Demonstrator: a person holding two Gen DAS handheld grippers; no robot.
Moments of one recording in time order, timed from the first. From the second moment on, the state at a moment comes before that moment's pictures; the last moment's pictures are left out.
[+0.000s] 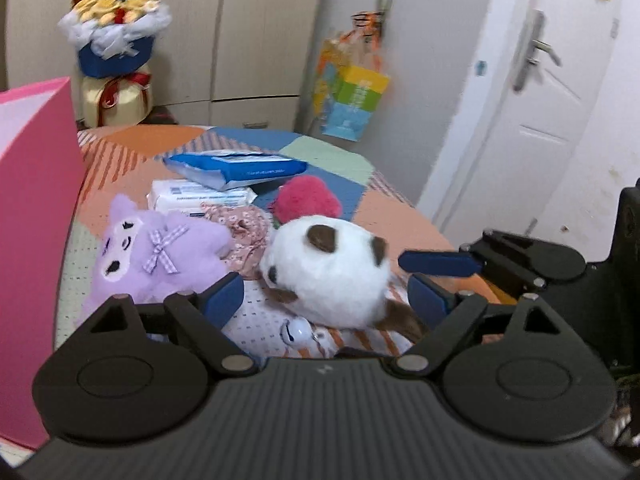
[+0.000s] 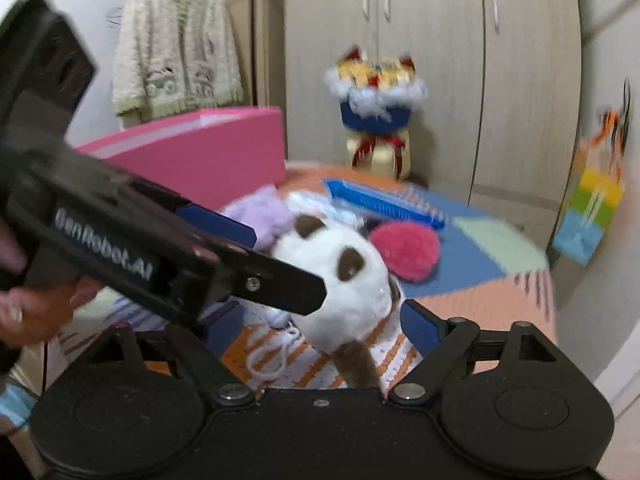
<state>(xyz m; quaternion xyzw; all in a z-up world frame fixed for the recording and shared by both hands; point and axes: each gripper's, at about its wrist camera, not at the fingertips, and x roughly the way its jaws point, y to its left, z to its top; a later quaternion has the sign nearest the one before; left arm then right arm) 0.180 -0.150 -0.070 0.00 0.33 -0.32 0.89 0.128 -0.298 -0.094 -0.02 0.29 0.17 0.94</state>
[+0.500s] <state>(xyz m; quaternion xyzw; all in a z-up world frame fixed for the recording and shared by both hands) 0.179 -0.155 -0.092 -0.04 0.33 -0.31 0.89 0.127 -0.279 -0.110 0.01 0.29 0.14 0.95</state>
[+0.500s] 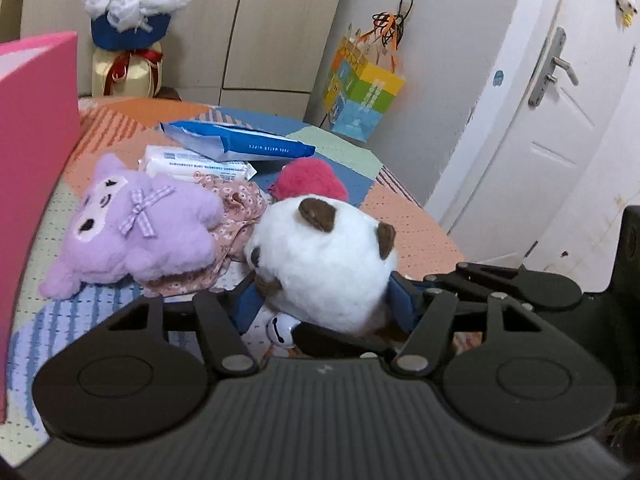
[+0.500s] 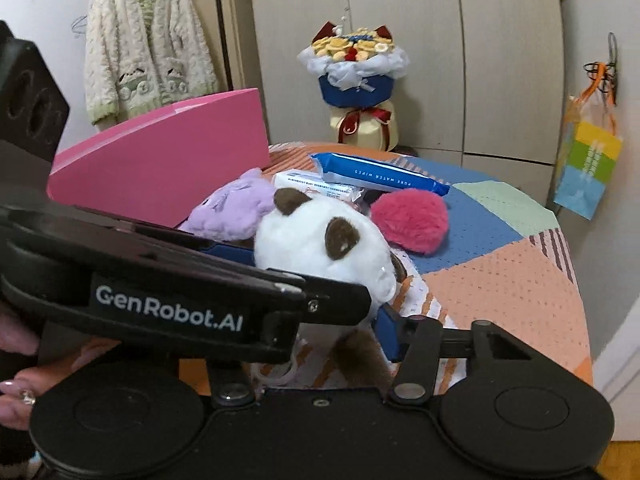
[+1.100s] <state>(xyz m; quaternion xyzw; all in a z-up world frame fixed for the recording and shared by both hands) 0.100 -0.128 -0.067 0.03 0.32 -0.30 0.90 0.063 -0.234 -0.095 0.02 0.30 0.12 0.95</state>
